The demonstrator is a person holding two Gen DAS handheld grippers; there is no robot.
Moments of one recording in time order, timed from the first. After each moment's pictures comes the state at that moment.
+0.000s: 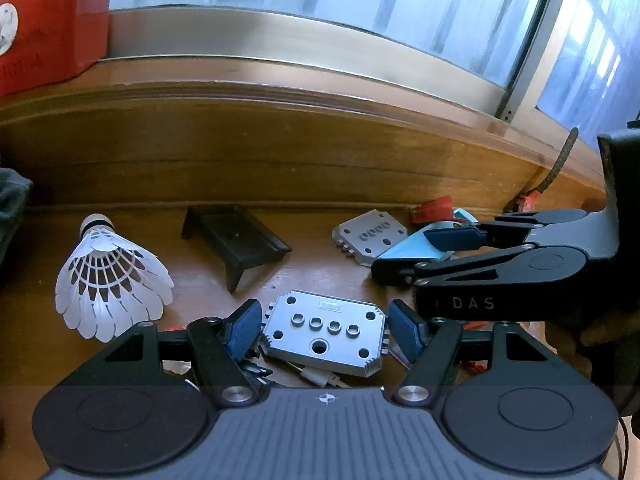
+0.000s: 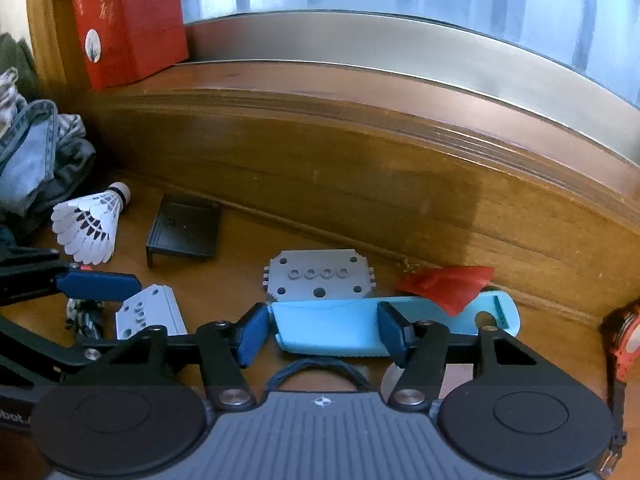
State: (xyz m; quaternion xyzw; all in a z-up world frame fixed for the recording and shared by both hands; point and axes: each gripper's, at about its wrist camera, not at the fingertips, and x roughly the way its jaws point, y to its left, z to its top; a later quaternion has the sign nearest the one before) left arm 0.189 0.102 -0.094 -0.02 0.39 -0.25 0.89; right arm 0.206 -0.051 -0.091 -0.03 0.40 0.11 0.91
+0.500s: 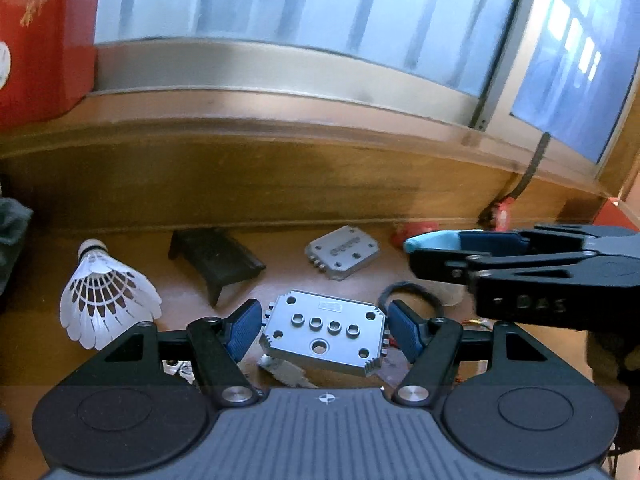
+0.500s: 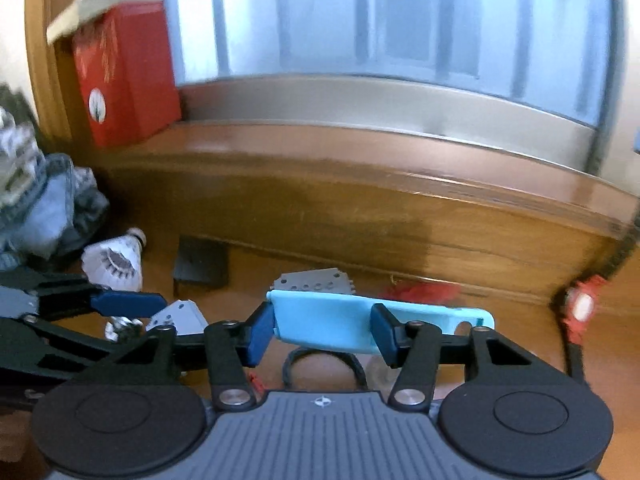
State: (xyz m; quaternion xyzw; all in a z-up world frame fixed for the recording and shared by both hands) left arm 0.167 0.095 -0.070 -0.01 0.36 -0.27 0.89; right arm 0.140 -0.066 -0.047 0.02 0.33 0.07 0.94
